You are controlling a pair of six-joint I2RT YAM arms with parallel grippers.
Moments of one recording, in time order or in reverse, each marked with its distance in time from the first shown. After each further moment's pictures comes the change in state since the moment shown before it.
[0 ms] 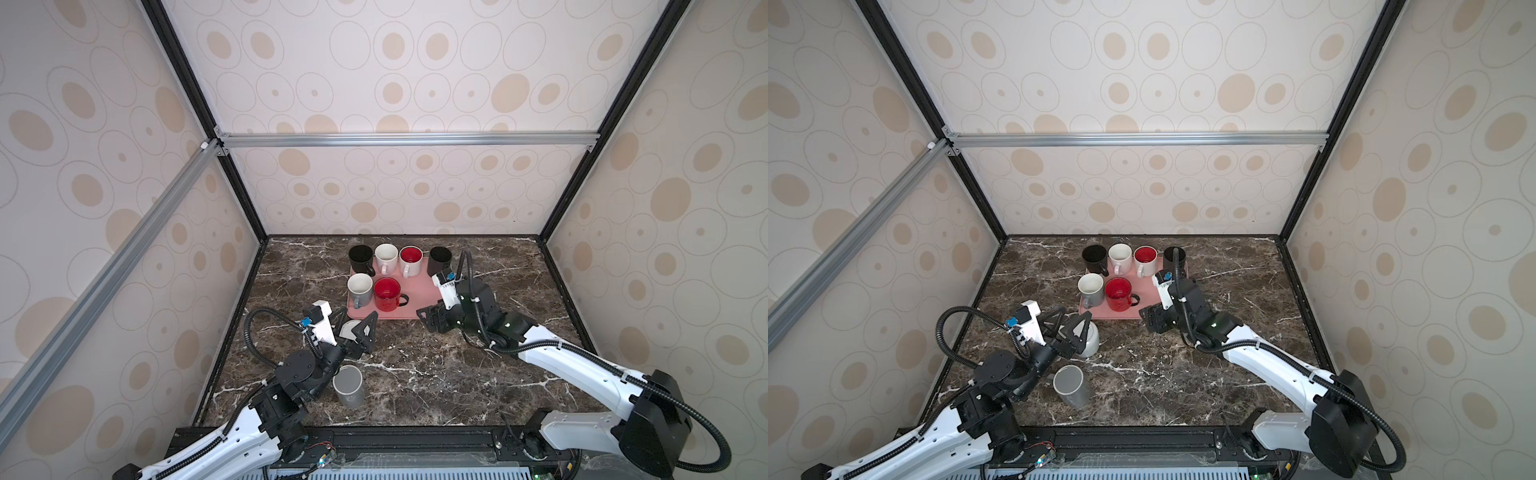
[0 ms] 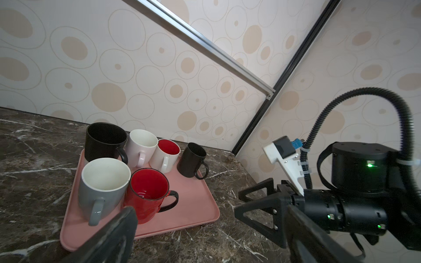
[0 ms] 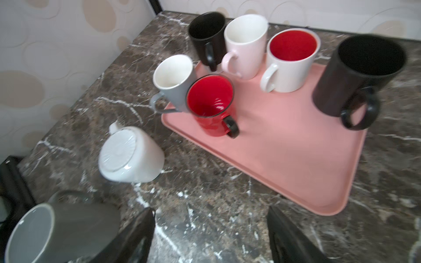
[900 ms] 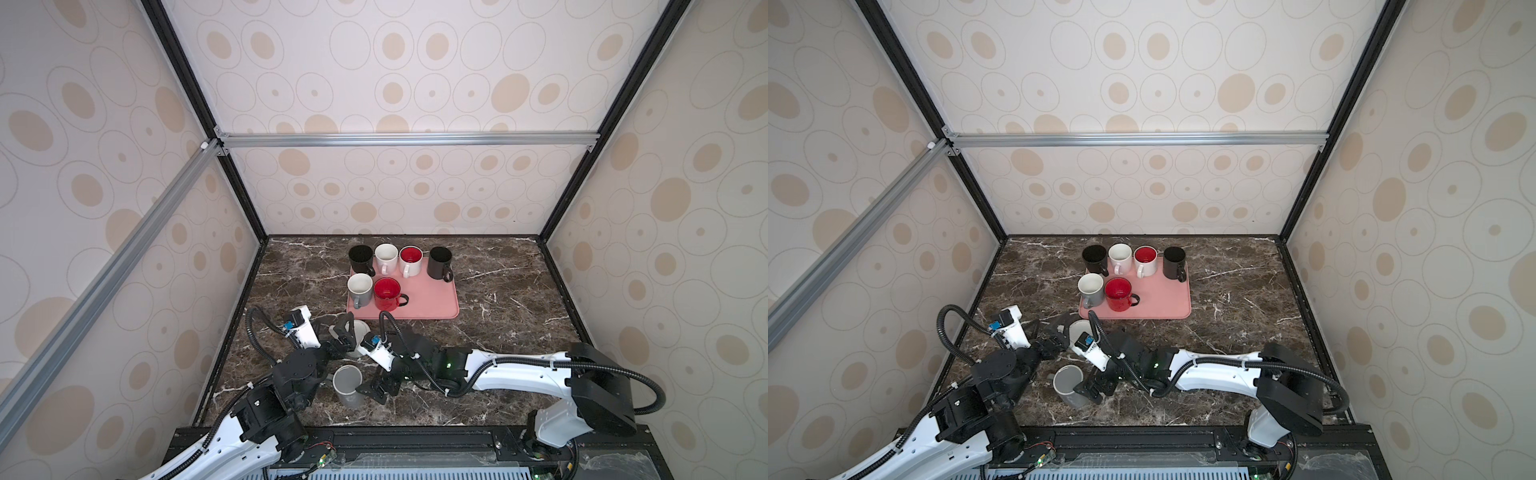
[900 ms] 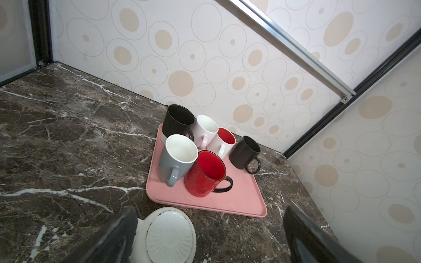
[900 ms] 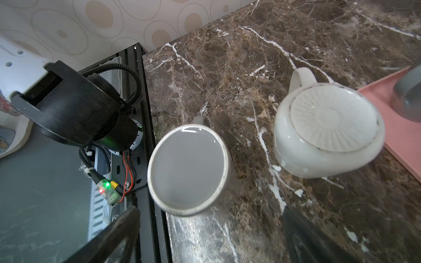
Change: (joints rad) left arm 0.000 -0.130 0.082 -0.425 -0.277 -0.155; right arm 0.457 0.333 0.056 0.282 -0.106 -0.138
